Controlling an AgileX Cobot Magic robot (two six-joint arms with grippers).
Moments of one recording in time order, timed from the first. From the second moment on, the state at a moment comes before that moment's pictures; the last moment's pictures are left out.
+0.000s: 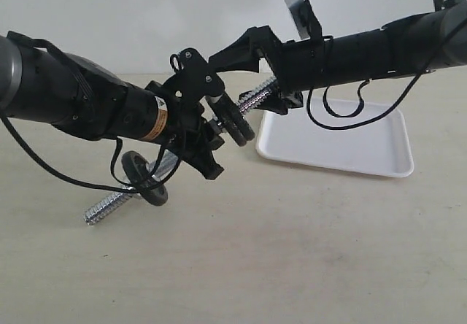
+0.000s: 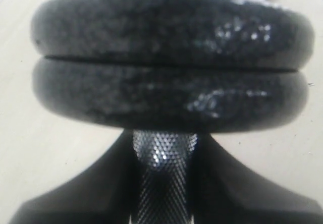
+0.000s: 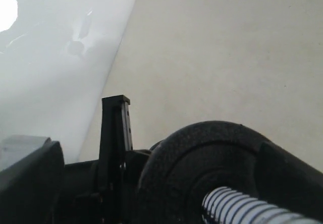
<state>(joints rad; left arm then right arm) -0.11 1.92 -1.11 1.77 -0.11 -1.31 -0.20 2.10 -1.43 1.57 1.07 -1.02</state>
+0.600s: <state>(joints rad) -0.12 1.92 -1.11 1.77 -0.11 -1.30 -0.29 2.10 -1.43 1.50 1.18 -1.02</state>
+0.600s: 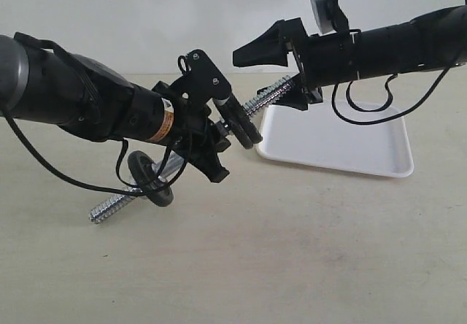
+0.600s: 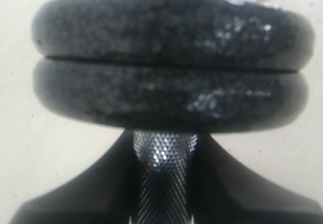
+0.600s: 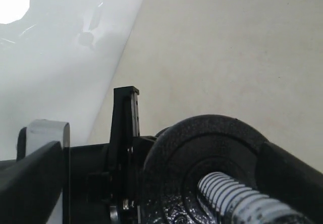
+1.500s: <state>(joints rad) -0.06 1.95 -1.10 1.76 0.00 -1.32 -0.40 2.08 -1.43 1.49 1.21 -1.11</state>
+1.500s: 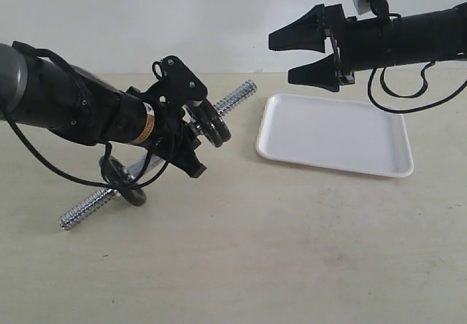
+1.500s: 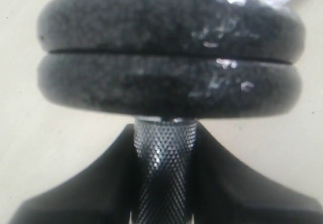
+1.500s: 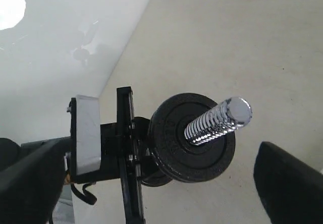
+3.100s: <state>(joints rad) -0.04 2.16 -1.35 1.73 -0.10 -1.50 -0.40 1.95 -1.43 1.37 1.21 -1.22</state>
